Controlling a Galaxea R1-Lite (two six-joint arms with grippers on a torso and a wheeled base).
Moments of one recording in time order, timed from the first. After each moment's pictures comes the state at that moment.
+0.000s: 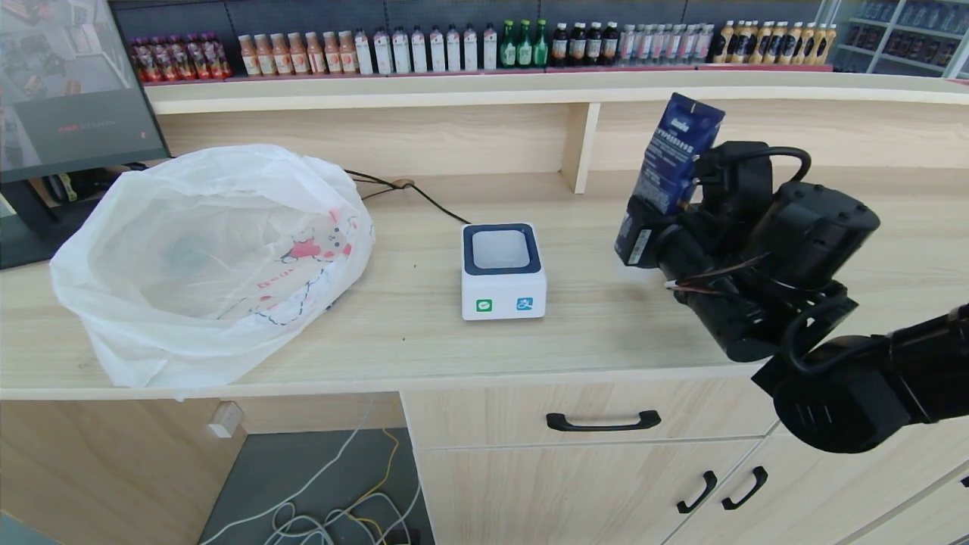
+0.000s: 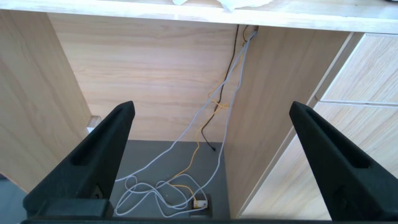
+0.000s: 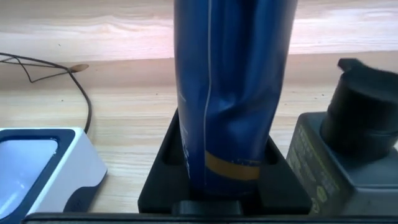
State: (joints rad) left arm 0.00 0.00 0.00 0.00 0.00 0.00; right arm 0.51 1.86 -0.91 -1.21 -0.39 -0.07
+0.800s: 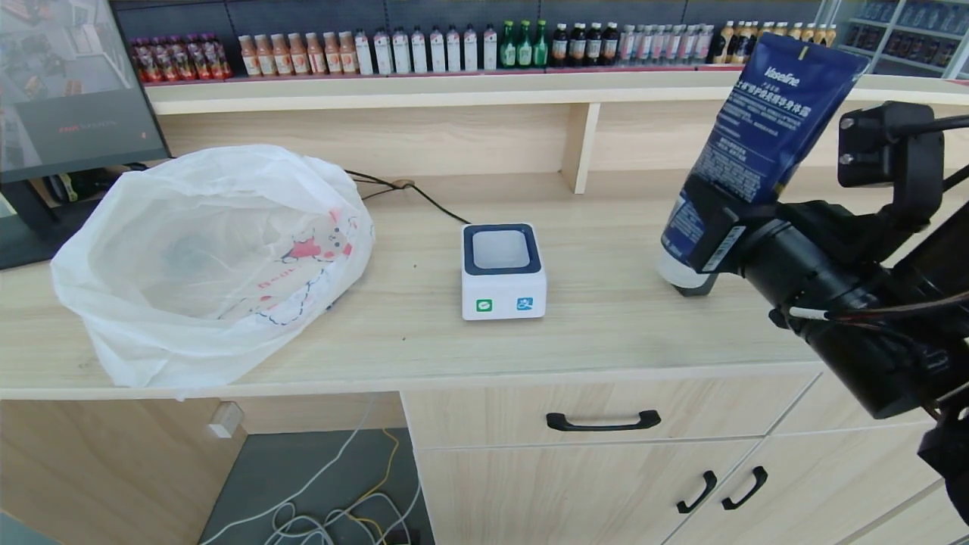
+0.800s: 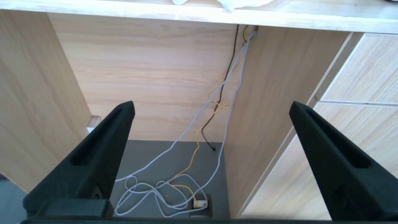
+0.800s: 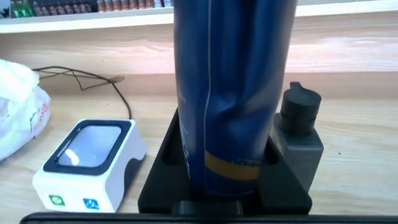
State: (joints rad) left arm 0.00 0.00 0.00 0.00 0.00 0.00; right arm 0.60 1.57 -0.67 -1.22 -0.40 -0.10
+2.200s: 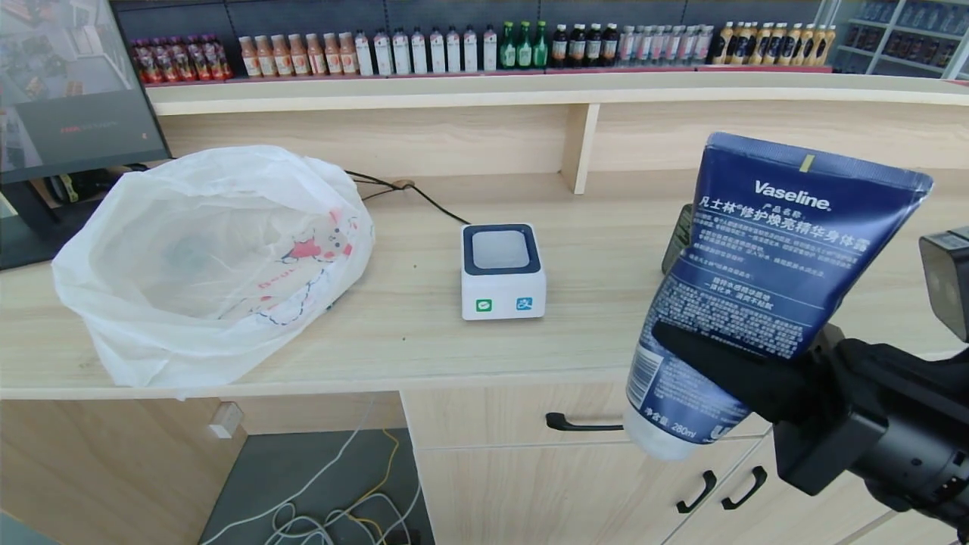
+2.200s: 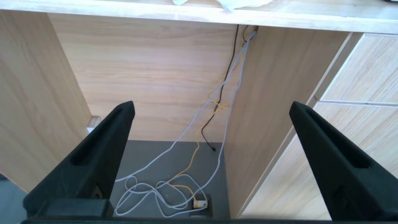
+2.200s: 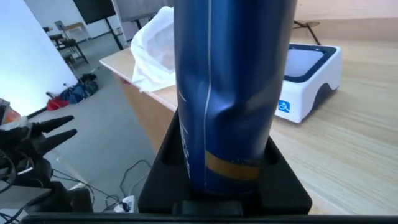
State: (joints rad) left arm 0.00 0.00 0.00 0.00 0.00 0.00; right arm 0.68 1.37 -0.35 -1.24 0.27 0.19
